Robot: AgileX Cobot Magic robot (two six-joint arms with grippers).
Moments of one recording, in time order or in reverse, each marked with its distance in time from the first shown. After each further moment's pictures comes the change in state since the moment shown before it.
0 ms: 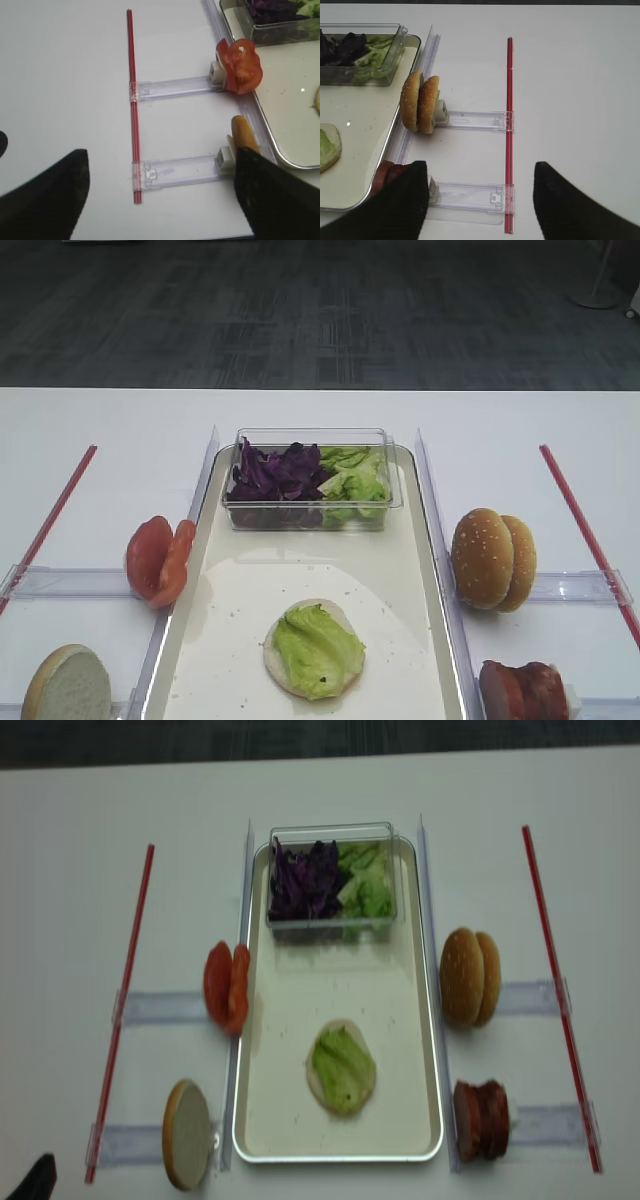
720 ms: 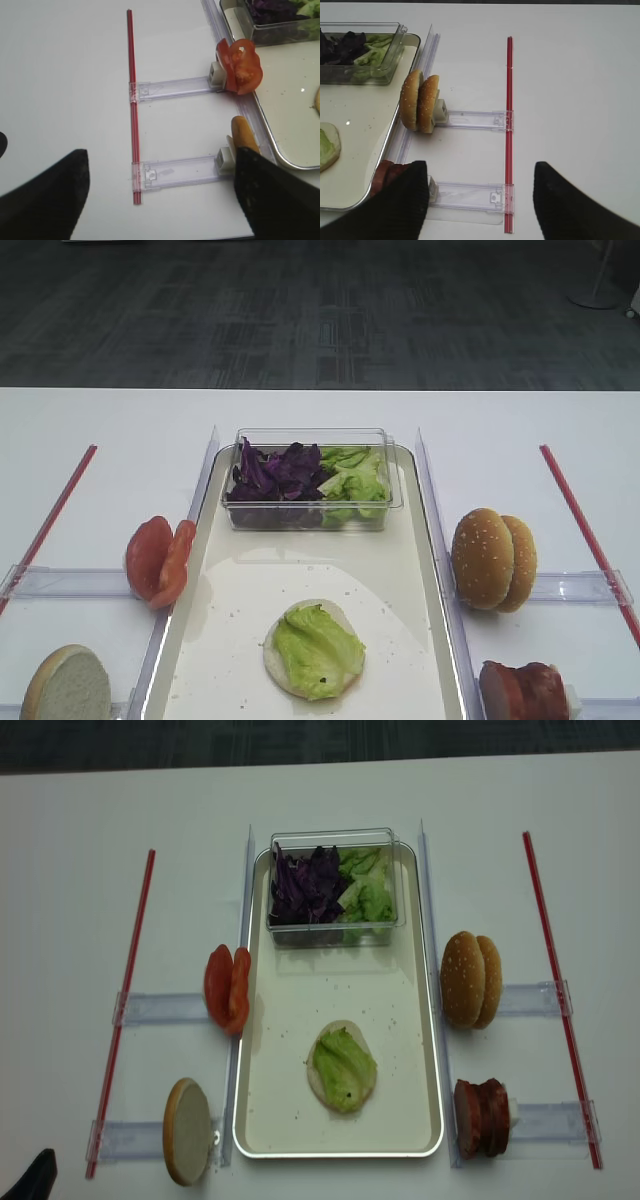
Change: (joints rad) left arm 0.000 0.000 0.000 0.000 0.000 0.000; right arm 0.000 -0.001 0.000 0.000 0.002 -0.001
